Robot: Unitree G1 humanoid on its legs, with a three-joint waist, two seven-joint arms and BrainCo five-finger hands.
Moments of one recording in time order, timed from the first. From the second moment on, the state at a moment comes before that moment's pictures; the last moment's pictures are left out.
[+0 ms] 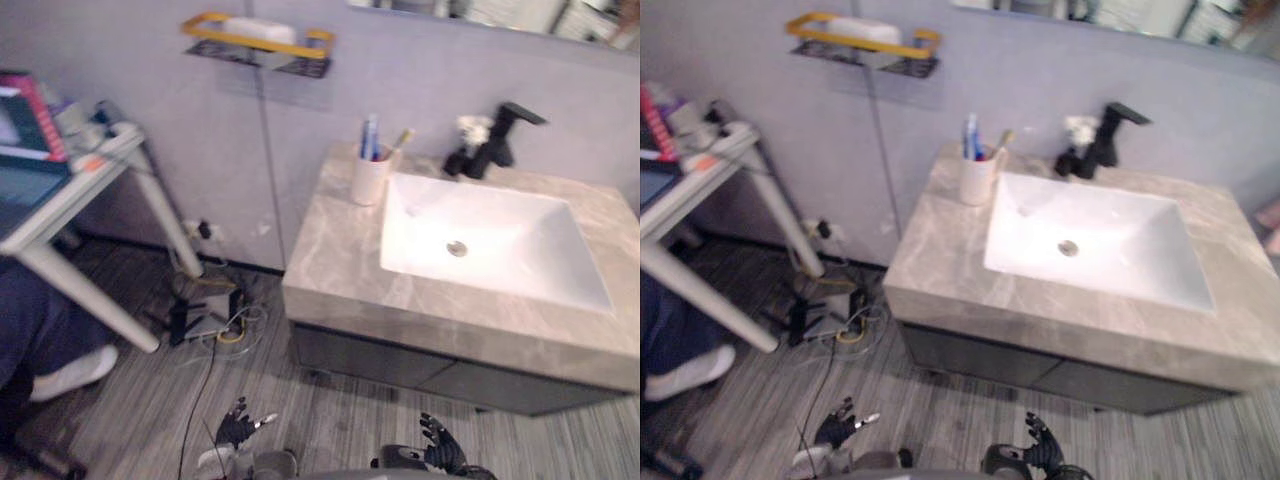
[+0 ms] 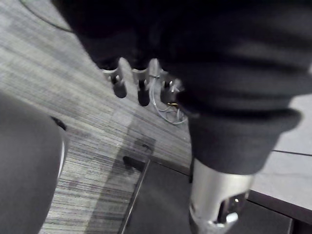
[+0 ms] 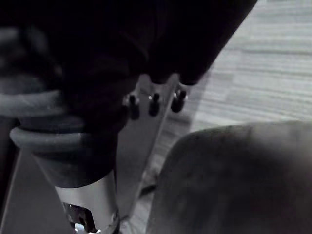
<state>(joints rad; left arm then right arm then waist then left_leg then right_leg) 0.15 0.08 0.05 0.80 -0.10 -0.09 0.00 0.33 -0.09 0.05 0.65 -0.06 -0.11 0.08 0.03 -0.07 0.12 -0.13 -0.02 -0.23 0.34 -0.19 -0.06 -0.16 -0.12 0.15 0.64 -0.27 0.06</state>
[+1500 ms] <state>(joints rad) 0.04 0.08 -0.18 0.93 -0.08 -0.09 0.03 0.08 -0.09 0.09 0.80 -0.05 -0.11 0.05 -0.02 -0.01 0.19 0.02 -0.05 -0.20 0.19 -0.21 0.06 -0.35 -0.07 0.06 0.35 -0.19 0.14</state>
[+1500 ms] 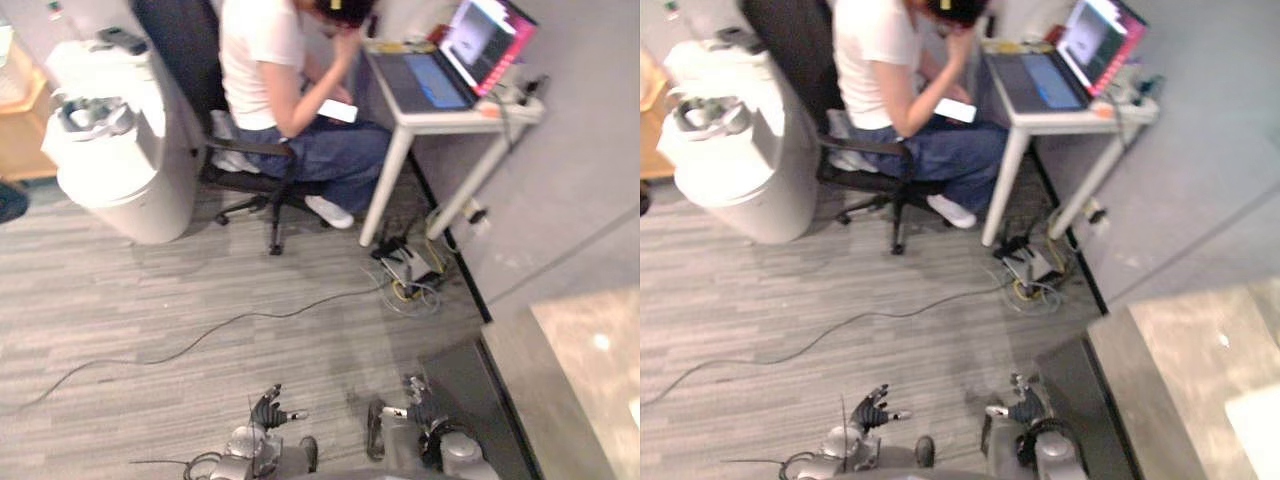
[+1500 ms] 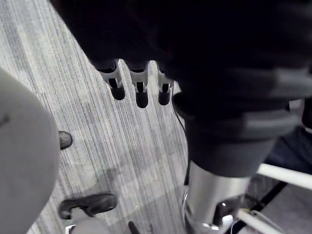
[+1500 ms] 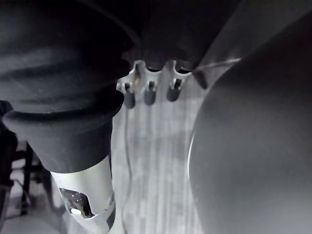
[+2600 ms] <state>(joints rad) 0.09 0.10 0.01 0.96 -0.01 -0.09 0.05 0.08 -0.05 0.10 0.86 -0.07 -0.13 0.07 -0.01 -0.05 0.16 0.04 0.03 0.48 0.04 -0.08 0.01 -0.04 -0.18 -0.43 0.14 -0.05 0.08</state>
